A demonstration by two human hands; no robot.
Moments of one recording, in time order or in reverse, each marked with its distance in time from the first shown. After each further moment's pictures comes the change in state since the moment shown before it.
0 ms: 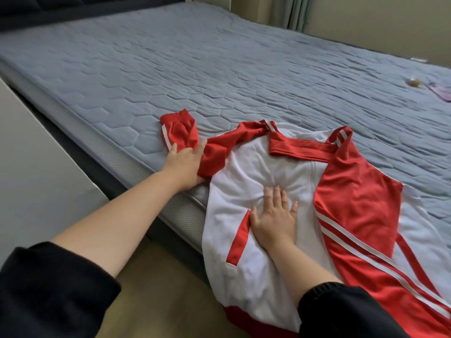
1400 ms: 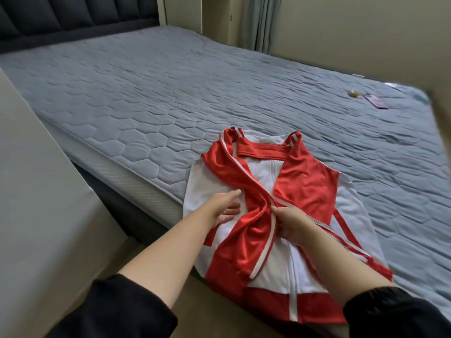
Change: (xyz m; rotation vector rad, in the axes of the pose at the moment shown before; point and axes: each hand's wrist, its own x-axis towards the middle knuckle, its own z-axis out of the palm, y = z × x) left_hand -0.094 0.152 -0.016 -1.655 -0.537 -0.392; right_hand -0.056 0.070 -0.108 1.377 -0.408 0.643
